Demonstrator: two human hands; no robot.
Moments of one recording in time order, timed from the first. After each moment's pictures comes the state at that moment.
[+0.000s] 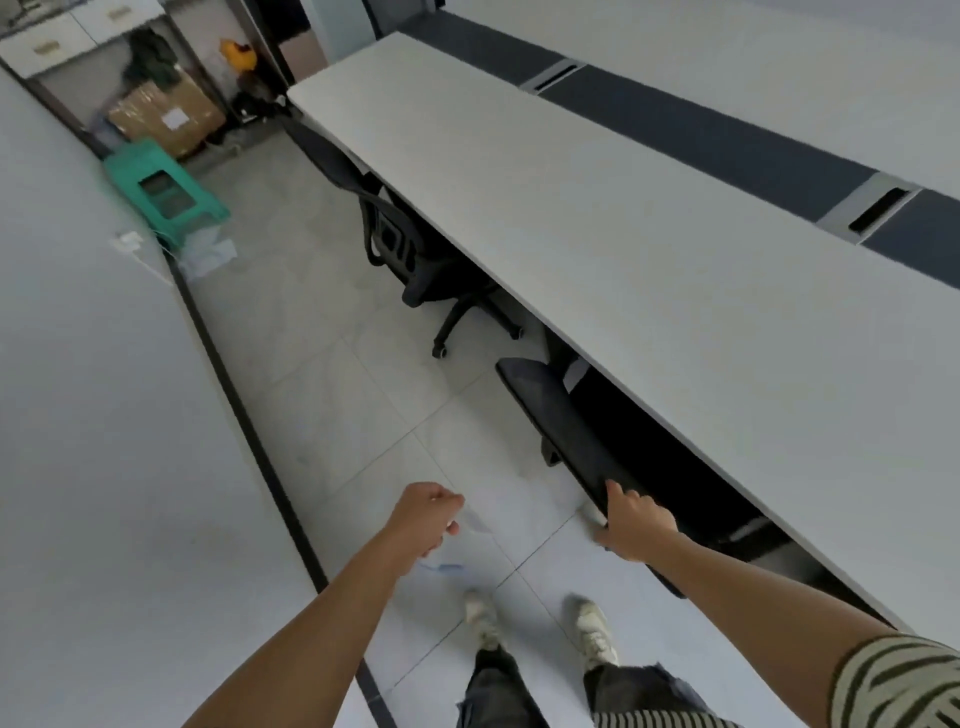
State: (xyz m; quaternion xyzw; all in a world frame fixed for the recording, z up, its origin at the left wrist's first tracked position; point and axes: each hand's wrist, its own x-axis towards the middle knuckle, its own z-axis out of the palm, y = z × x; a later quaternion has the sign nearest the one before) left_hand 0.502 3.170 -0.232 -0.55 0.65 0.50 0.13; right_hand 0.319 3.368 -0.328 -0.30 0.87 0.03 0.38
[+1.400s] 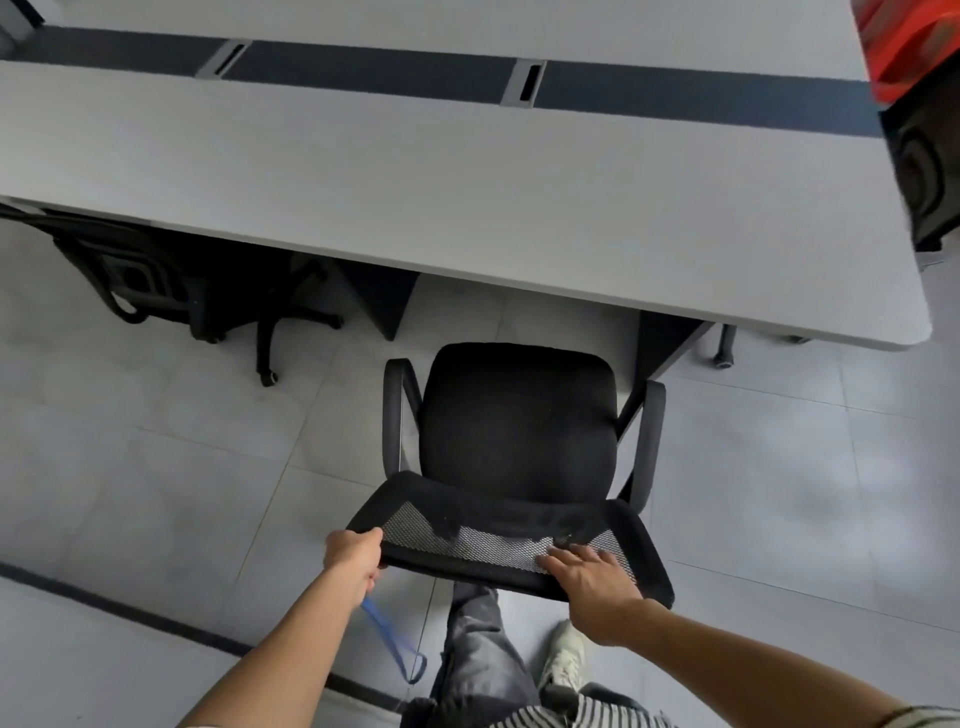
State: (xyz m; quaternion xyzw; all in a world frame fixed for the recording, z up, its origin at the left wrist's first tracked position) left_hand 0.633 3.182 -0.340 -0.54 0.68 0.44 0.21; right_hand 0.644 3.490 -0.339 -0.21 0.88 -0.07 0.41
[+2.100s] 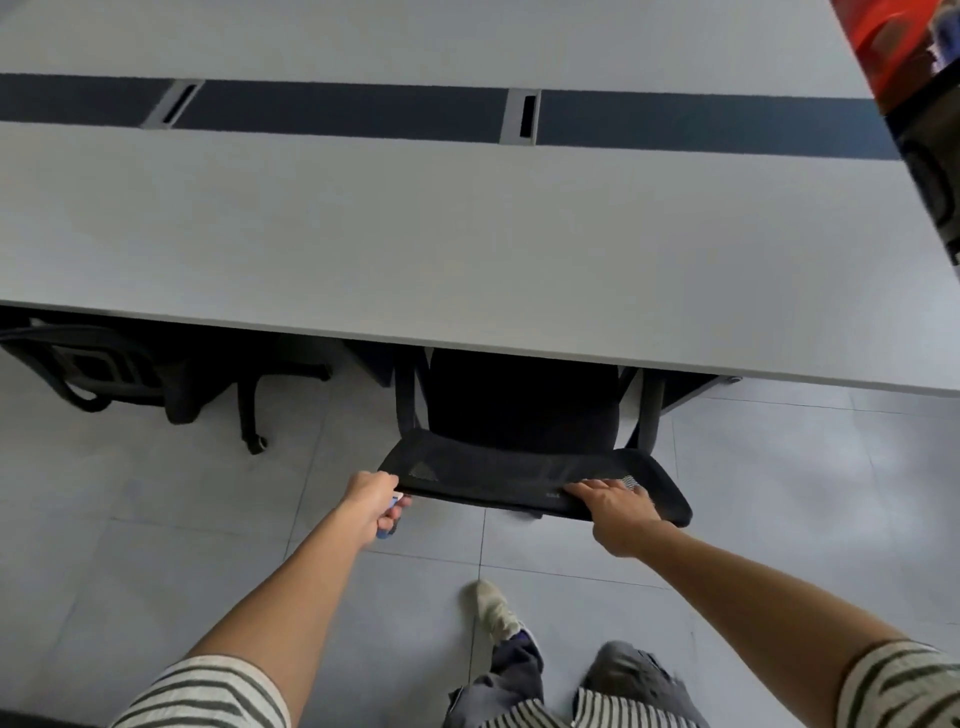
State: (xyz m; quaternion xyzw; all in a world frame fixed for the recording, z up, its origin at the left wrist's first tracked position) left_hand 0.393 3.094 -0.321 -0.43 0.70 0.49 0.28; right_hand 0.427 3.412 -0.337 -0.06 0.92 -0.07 0.38
